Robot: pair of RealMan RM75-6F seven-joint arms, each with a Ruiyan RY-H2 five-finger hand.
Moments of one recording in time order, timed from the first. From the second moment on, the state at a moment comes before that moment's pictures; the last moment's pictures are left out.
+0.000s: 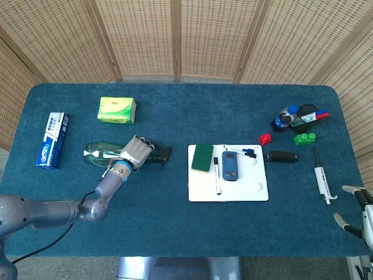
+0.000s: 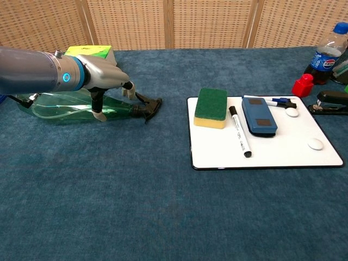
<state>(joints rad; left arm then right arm) -1.23 -1.55 0.05 -1.38 0.43 0.78 0.92 -0.03 -1.07 0.07 -1.61 -1.51 1.62 0.03</state>
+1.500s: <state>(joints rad) -0.90 -1.40 -0.22 -1.48 0.98 0.94 -0.02 -0.03 -1.10 0.11 -1.60 -1.52 1.65 0.09</state>
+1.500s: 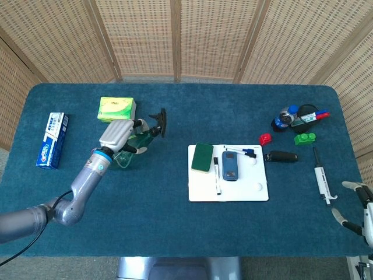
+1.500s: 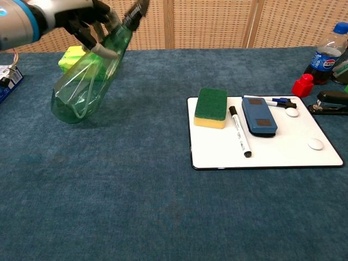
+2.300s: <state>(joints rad) -0.61 -1.49 -0.26 -1.43 1.31 1.27 -0.72 -0.01 -1.12 0.11 -1.61 -1.51 1.62 0.07</state>
